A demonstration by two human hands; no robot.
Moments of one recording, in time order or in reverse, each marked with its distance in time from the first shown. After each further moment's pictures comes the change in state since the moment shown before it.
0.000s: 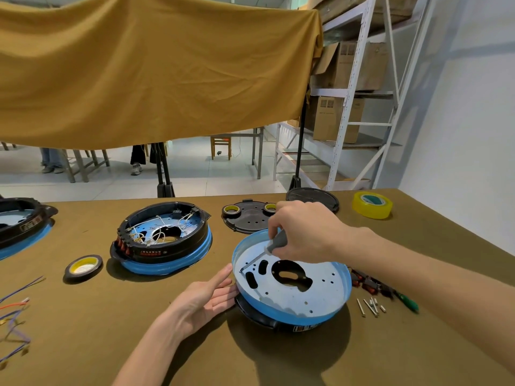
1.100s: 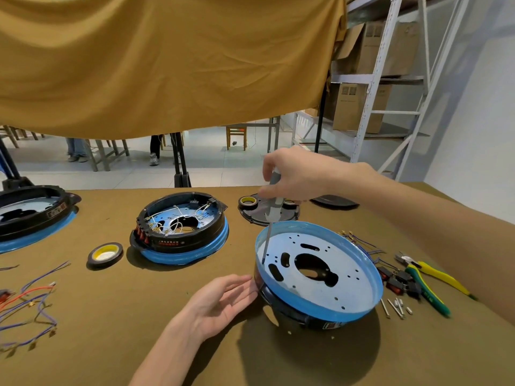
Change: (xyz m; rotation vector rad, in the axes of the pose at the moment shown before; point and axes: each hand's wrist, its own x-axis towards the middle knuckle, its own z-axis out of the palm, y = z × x) left_hand -0.025 -0.002 0.003 -0.377 -0.010 -0.170; right_hand 0.079 -0.005 -0.046 0.201 -0.085 0.066
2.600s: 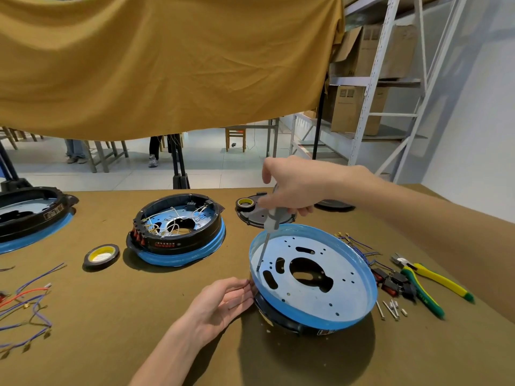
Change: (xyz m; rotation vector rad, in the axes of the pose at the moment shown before) left_hand -0.001 -0.011 0.008 0.126 0.069 0.095; right_hand -0.008 0.000 0.001 0.009 -0.145 0.056
